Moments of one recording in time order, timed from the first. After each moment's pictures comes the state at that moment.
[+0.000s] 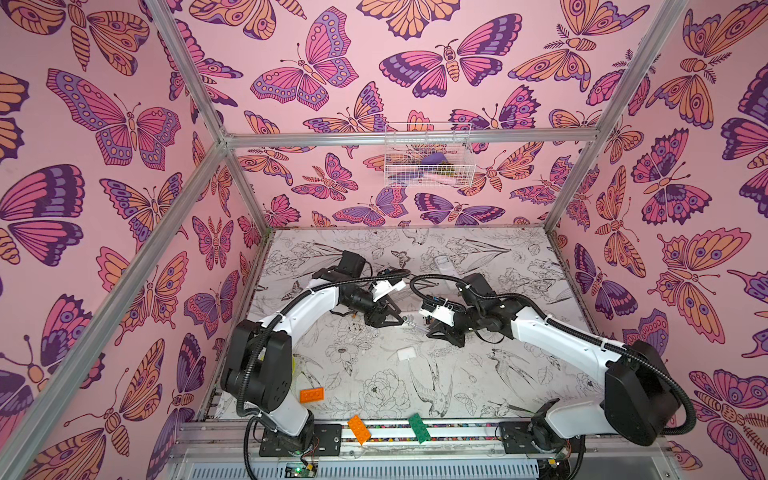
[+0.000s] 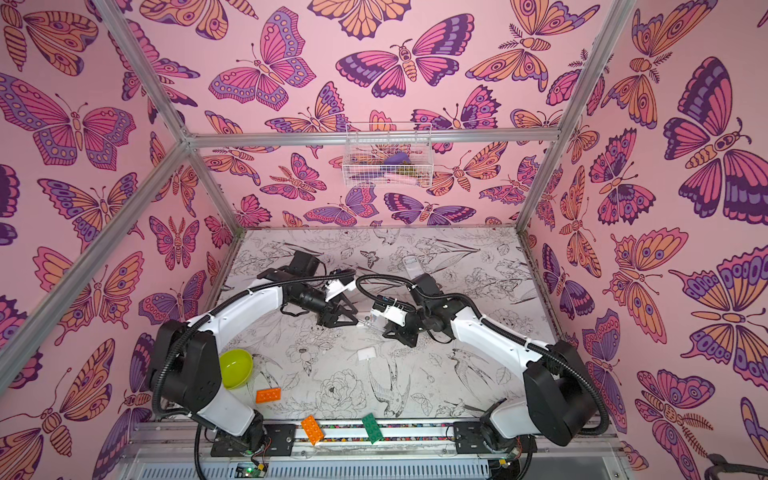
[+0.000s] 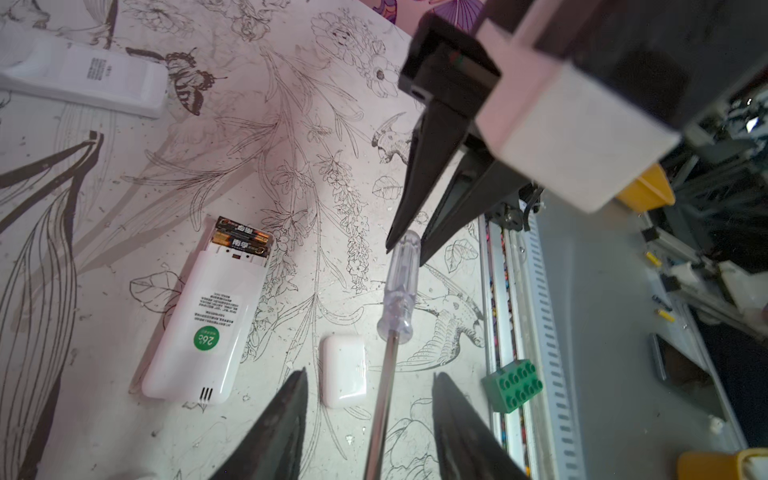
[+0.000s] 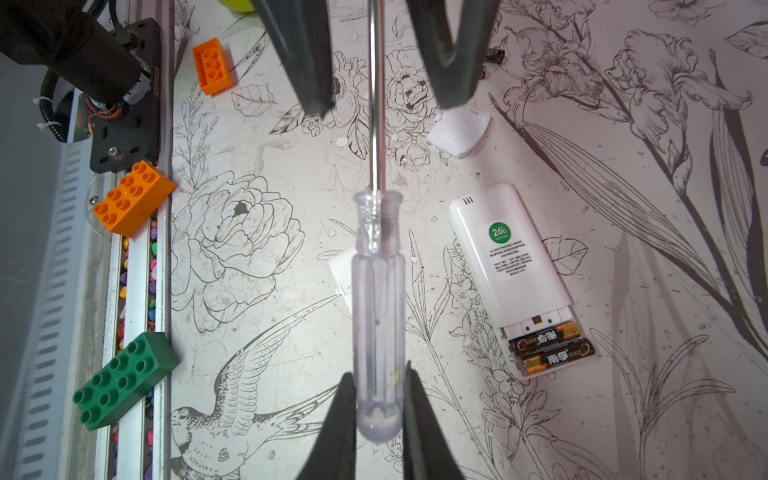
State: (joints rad) left arm -0.38 1.62 1.18 -0.77 0.96 0.64; right arm 0.61 1.41 0.92 -0.46 -0.56 -0.49
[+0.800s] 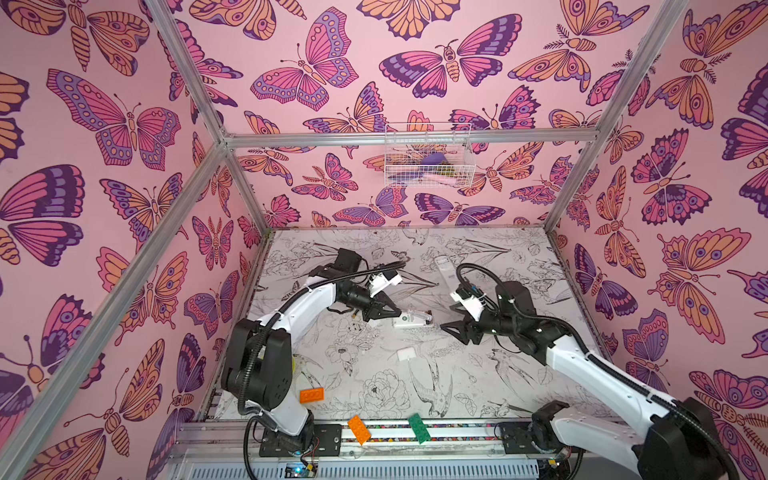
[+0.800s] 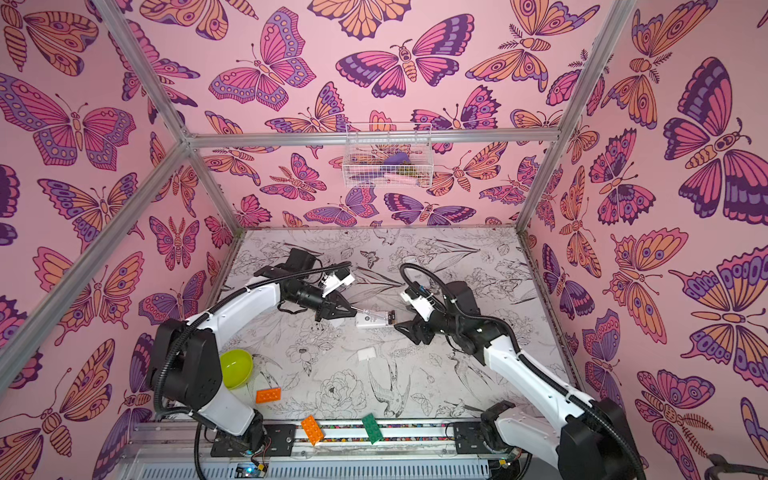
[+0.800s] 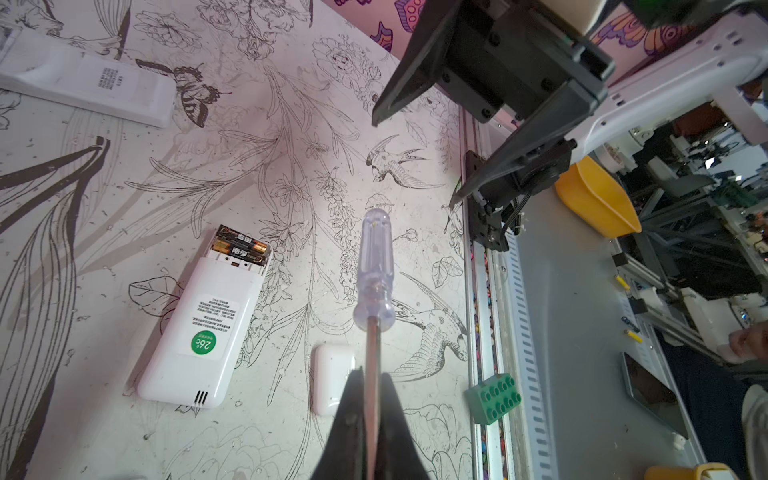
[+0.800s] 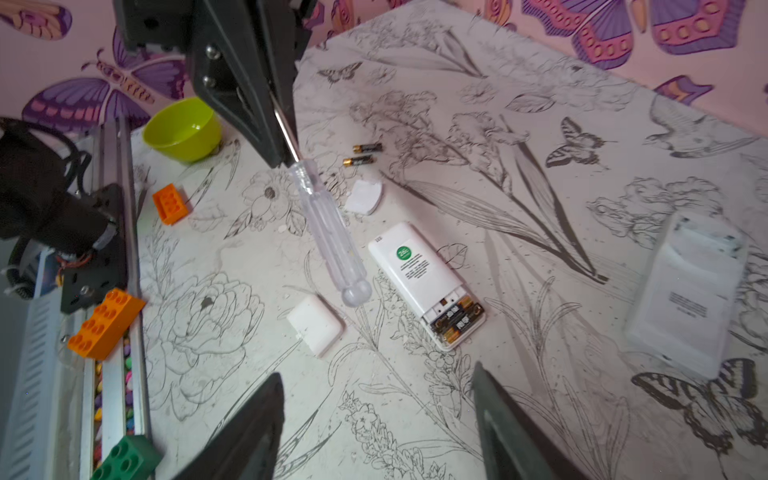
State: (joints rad) left arm -0.33 1.62 1.20 -0.77 1.05 0.58; right arm 0.46 1.06 0.63 -0.13 -0.52 -0.12
